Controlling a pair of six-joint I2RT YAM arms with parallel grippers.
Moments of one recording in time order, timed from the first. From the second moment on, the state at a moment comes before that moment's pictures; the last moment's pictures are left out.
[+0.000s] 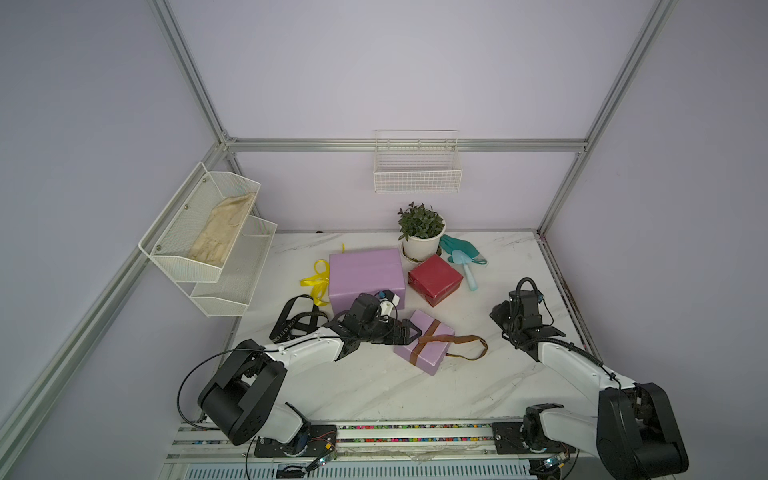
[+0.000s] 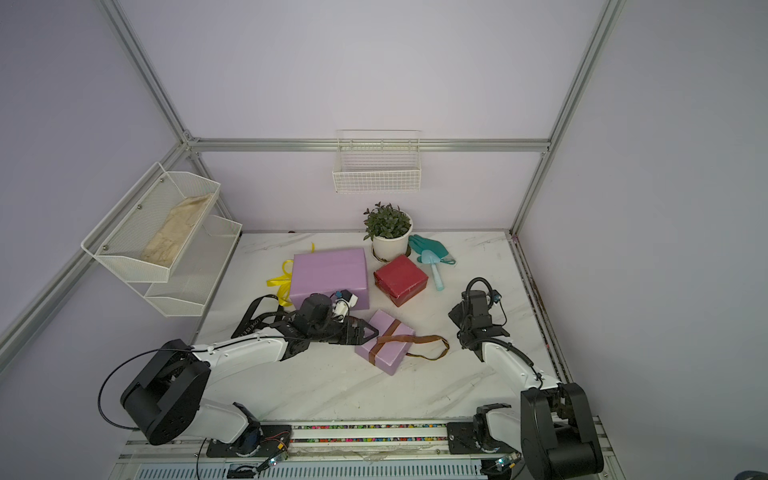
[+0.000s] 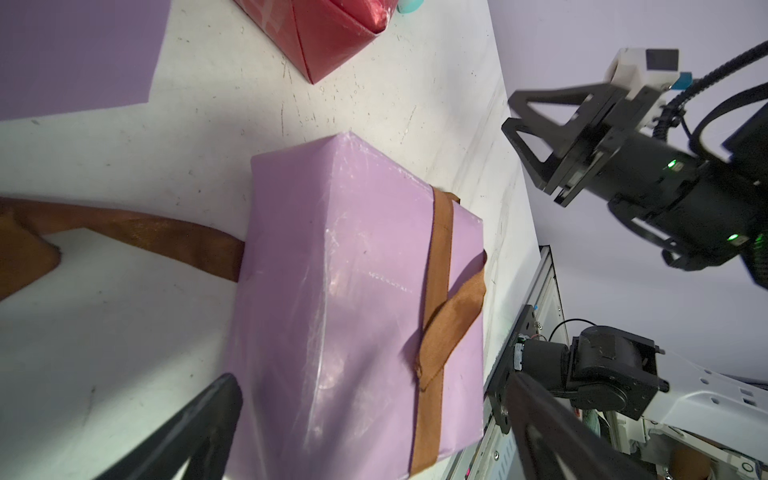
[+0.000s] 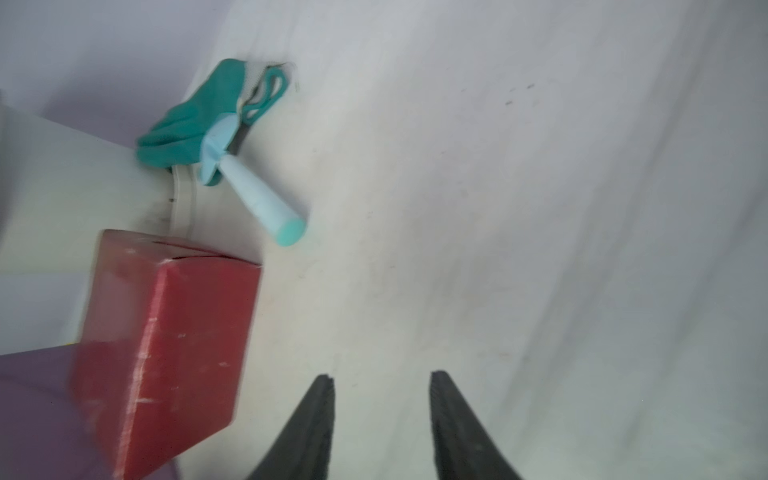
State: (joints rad) left arm -0.63 1.45 0.70 0.06 0.49 -0.65; right arm 0.12 1.22 0.60 -0.11 0.05 0.89
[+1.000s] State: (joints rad) left arm -0.63 1.46 0.71 0.07 0.49 -0.63; right arm 0.49 1.07 0.47 -0.18 -0.38 1.16
